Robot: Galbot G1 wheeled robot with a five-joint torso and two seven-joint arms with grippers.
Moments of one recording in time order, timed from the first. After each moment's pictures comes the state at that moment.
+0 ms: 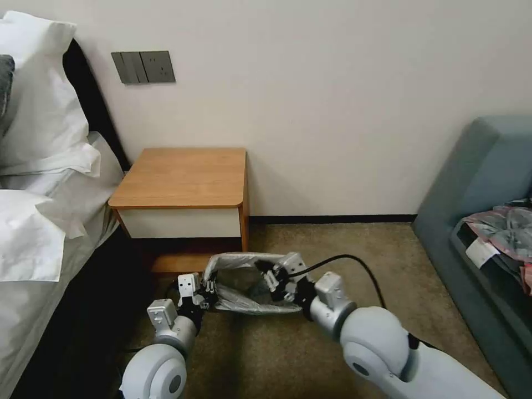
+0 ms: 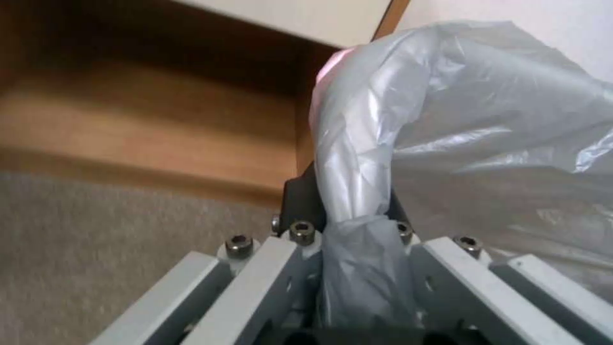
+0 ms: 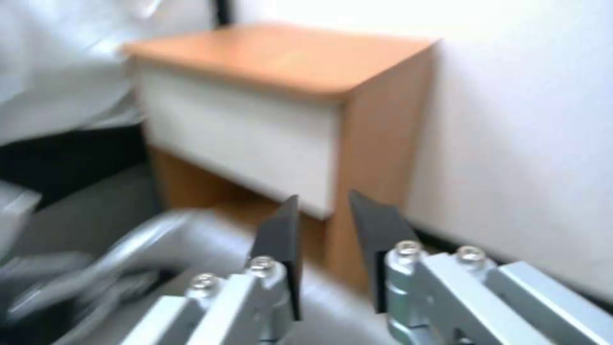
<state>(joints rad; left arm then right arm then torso) 1.49 -1.23 -0.33 -2.12 -0.65 0.33 -0.32 -1.09 0.97 -0.02 2.23 0.41 -0.47 0.14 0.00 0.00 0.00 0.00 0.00</state>
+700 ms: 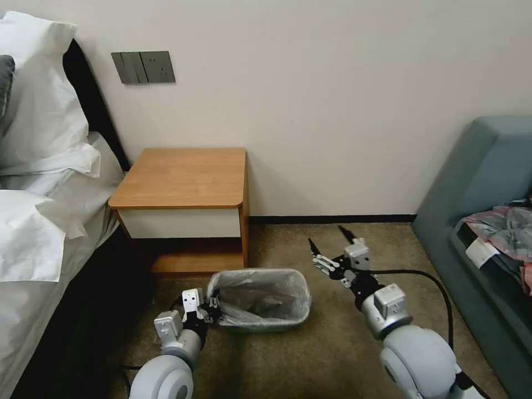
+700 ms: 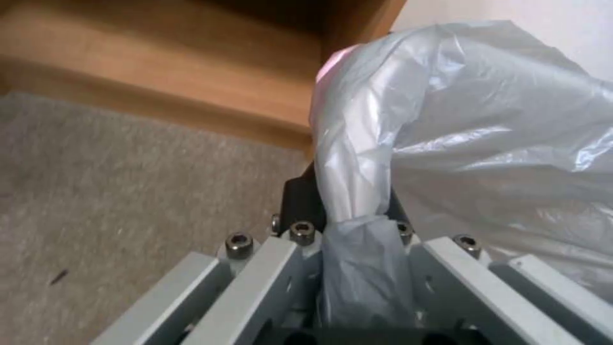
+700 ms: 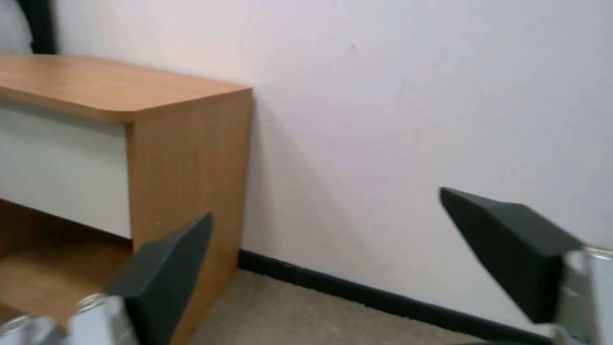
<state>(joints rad) 1.54 -1.25 -0.31 -2.08 -0.65 0.35 -0.35 -1.46 1.17 0.38 2.24 0.05 -0.23 0.05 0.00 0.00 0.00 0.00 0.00</state>
